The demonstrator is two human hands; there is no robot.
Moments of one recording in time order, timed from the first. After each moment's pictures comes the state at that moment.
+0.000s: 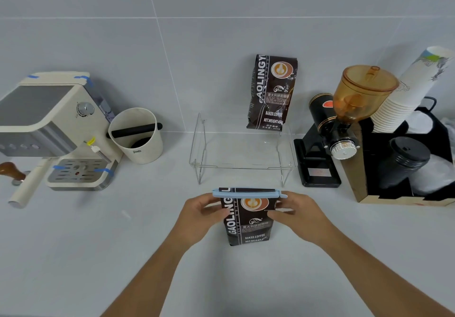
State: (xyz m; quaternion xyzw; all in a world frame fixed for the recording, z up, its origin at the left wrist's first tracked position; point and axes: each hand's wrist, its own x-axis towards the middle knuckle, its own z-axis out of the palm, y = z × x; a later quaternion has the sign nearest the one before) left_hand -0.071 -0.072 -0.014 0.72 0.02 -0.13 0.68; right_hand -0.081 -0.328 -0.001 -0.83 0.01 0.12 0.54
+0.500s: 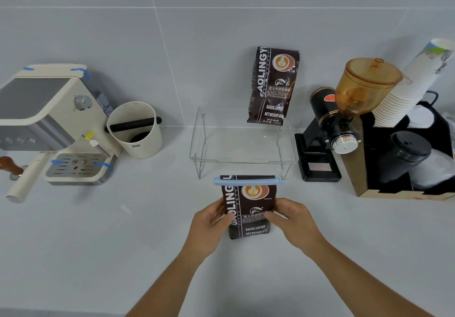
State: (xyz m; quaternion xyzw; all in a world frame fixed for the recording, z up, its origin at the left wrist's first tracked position) left_hand -0.094 -0.089 -0.056 0.70 0.05 -0.13 0.70; right_hand -0.097 -0.312 -0.042 -0.78 0.08 0.09 0.62
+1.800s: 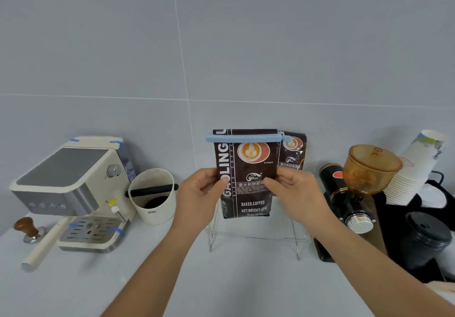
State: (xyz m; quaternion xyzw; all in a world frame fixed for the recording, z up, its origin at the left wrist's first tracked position) left_hand 0.018 -0.065 0.131 0.69 -0.06 0.14 0.70; right_hand 0.017 -0.269 0.148 -0.77 -0.09 -0.08 0.63
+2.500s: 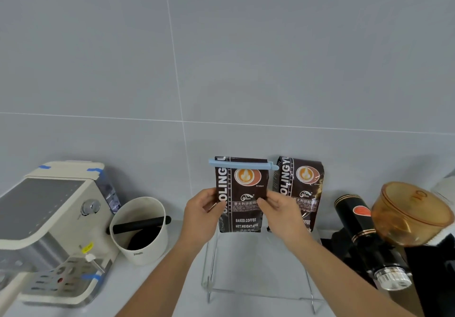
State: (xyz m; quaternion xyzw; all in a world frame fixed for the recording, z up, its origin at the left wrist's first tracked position) left_hand 0.151 -0.056 0.084 0.70 0.00 0.08 0.71; right_hand 0.149 -0.242 0.088 -0.77 0.00 -0.04 0.64
